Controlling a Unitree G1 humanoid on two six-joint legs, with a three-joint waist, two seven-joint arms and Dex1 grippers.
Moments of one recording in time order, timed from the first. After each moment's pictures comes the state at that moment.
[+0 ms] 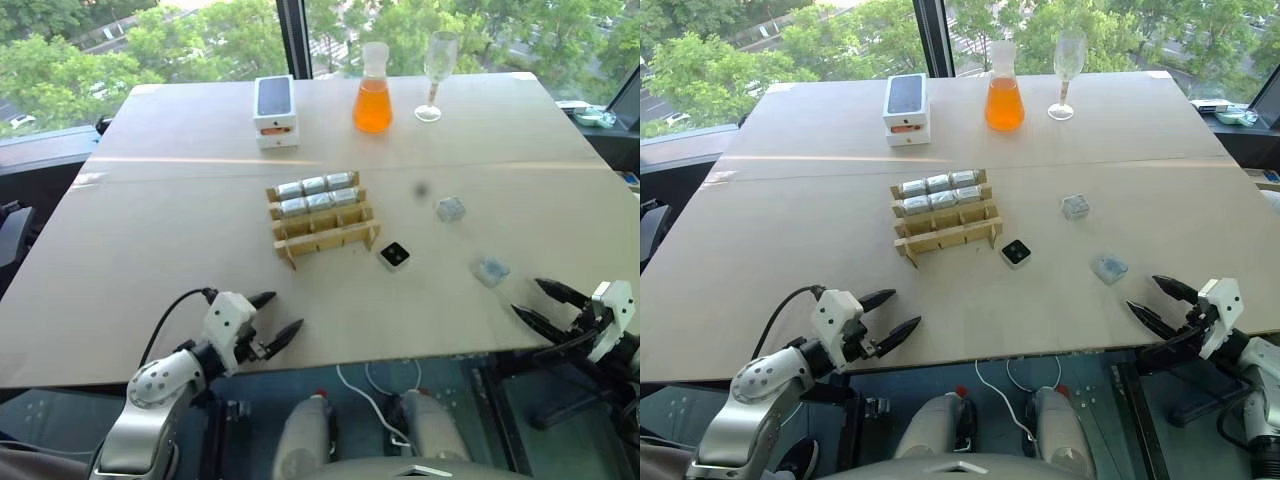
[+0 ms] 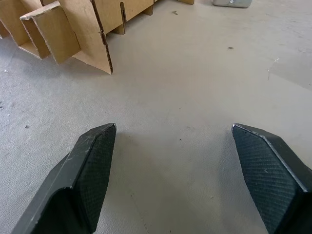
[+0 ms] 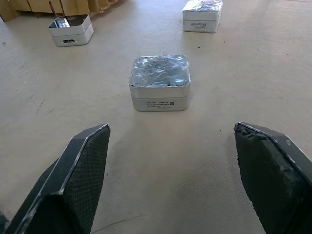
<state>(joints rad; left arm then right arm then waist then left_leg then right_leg) 0.27 0.54 0.09 -0.29 -0.28 0.12 -0.73 0.07 -0.60 -0.36 0.28 0.49 -0.11 1.15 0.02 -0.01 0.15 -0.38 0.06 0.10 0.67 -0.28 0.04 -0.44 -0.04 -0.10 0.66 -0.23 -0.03</state>
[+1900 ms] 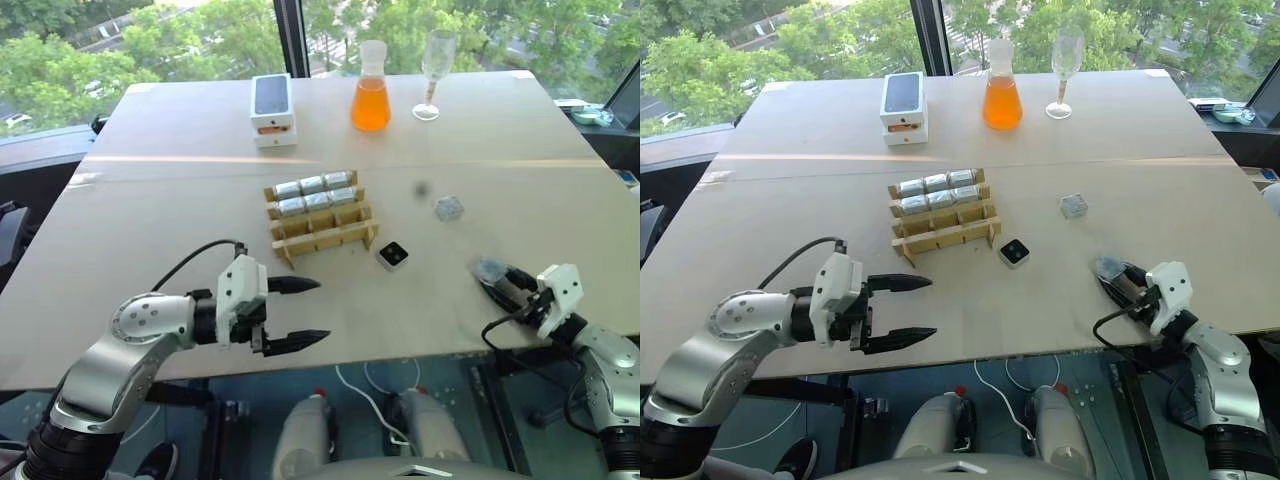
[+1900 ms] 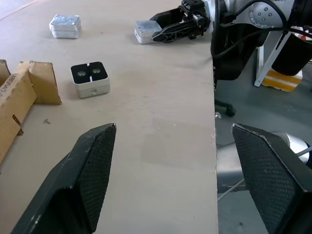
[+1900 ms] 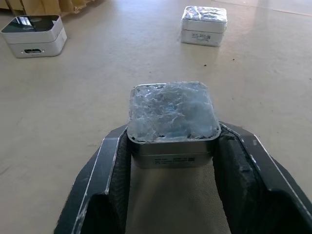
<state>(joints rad) 0.00 0.81 0.05 -0.45 -0.57 0.38 -1.07 0.03 -0.49 -0.20 0.13 0.31 -0.10 0.82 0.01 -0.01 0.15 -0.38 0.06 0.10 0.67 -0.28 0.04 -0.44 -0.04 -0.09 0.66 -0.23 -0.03</state>
